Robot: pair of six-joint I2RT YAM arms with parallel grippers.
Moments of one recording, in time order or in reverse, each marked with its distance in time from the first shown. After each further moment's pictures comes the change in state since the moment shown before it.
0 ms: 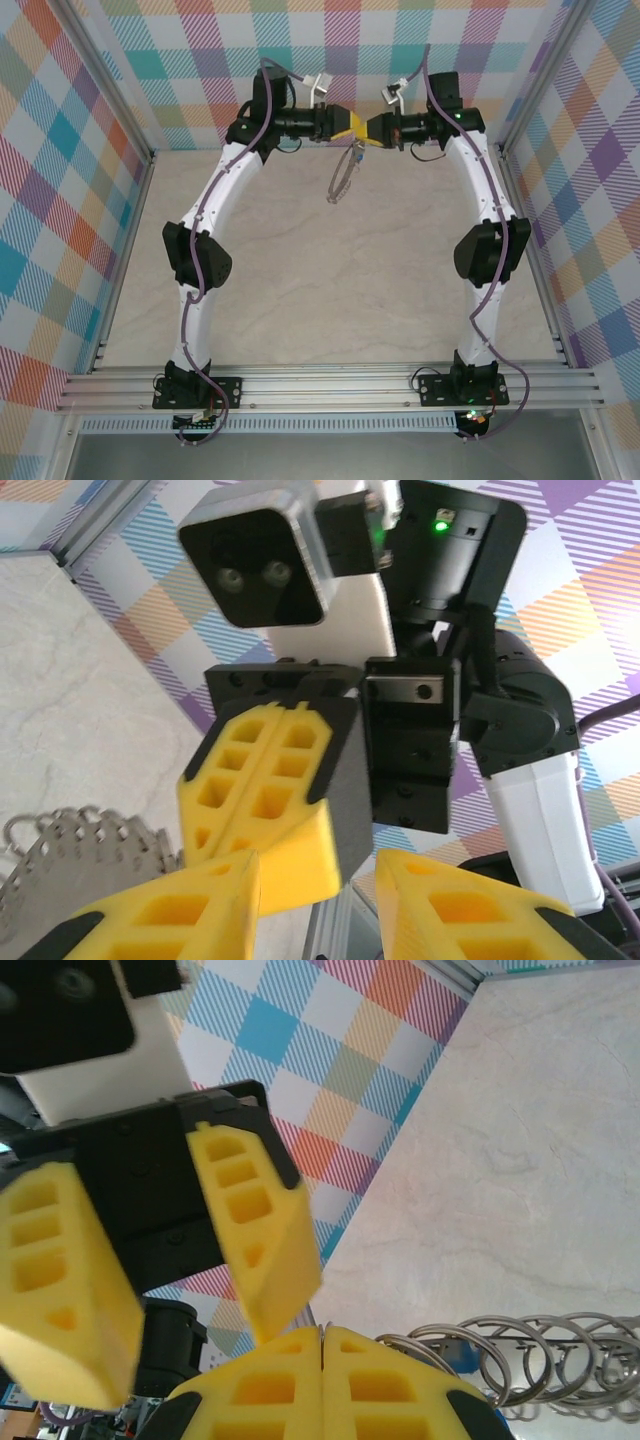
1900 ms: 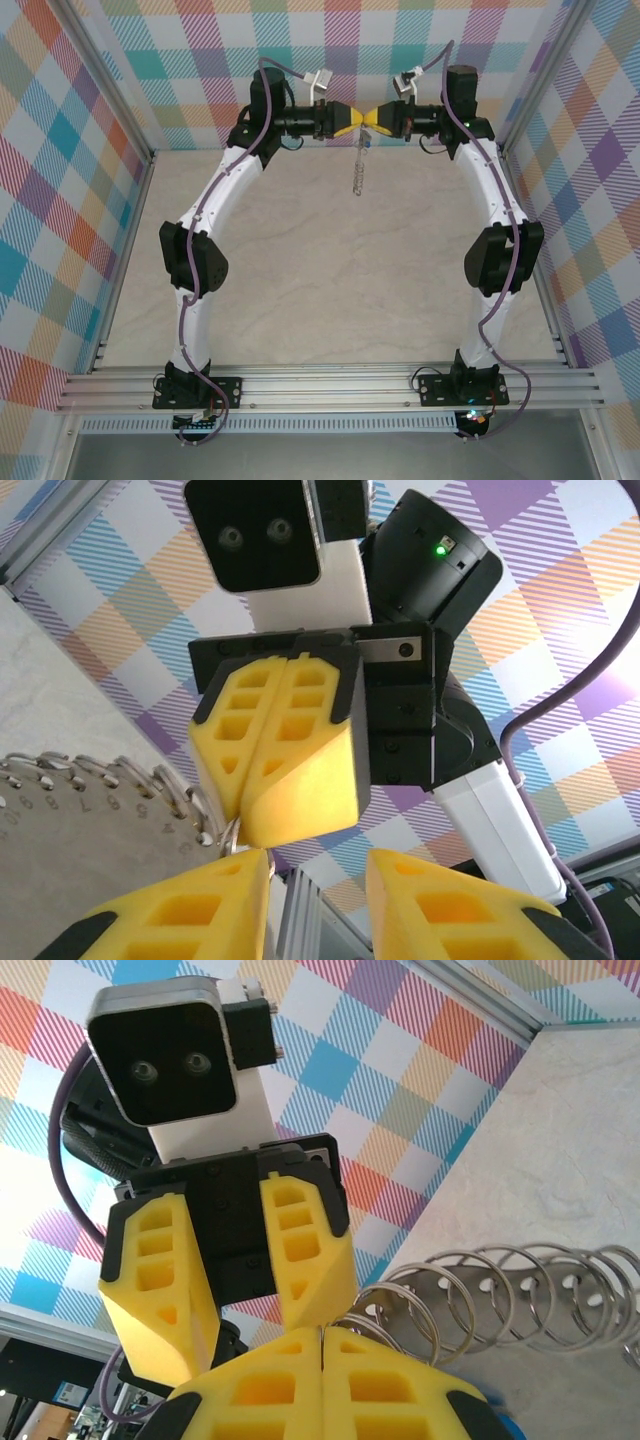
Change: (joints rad) left arm -0.016 -0.052 -0.127 0.256 0.046 -0.155; right arm -0.039 -0.113 -0.226 0.502 -0.105 0.351
